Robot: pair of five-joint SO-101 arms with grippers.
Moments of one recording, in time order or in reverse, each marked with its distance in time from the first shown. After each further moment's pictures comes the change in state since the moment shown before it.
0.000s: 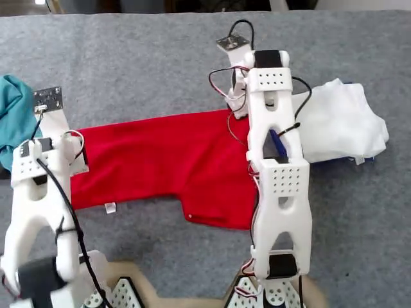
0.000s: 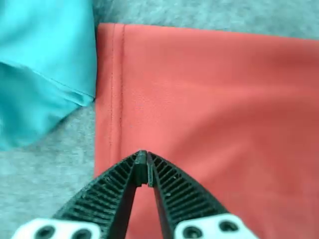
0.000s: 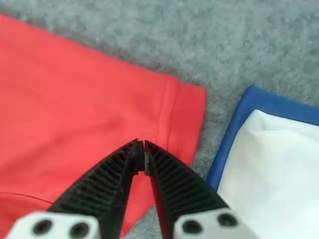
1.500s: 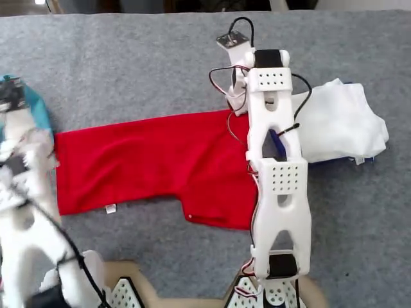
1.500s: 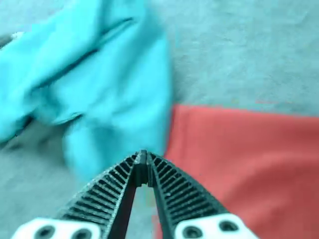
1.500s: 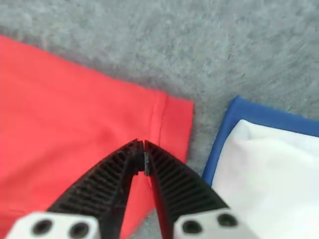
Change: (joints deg) left arm -5.2 -5.1 0.2 -12.7 -5.3; right arm 0.4 3.3 -5.7 -0.8 -2.1
